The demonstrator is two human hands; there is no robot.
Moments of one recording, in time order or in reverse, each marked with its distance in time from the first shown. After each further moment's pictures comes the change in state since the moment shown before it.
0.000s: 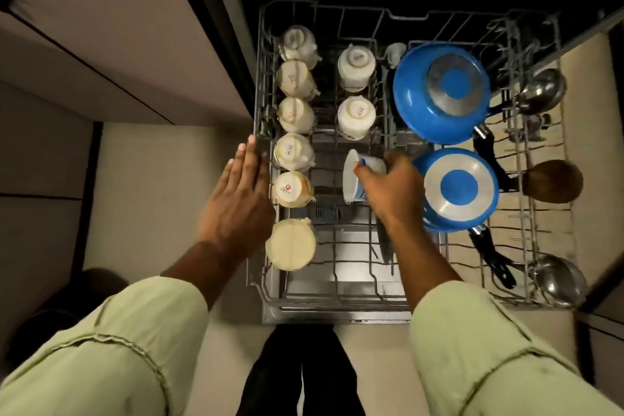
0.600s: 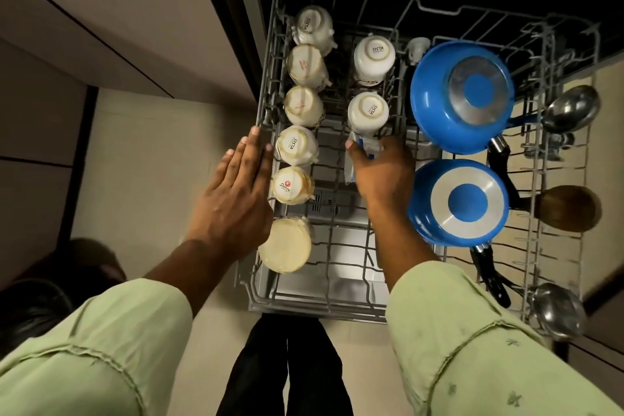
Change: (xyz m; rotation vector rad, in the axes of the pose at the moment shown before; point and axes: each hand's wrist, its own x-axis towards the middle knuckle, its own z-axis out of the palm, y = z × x) left_hand 0.002 -0.001 0.008 0.083 0.104 0.033; right_hand 0.028 -0.011 0.037 -0.175 0.080 -0.178
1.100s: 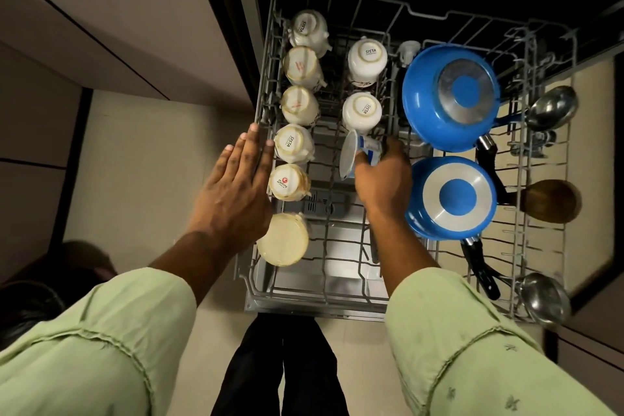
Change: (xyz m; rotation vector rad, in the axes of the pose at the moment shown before) left_hand 0.000 0.000 -0.003 -0.015 -0.040 0.001; right_hand -0.013 -0.001 -0.019 0.066 -0.050 0.109
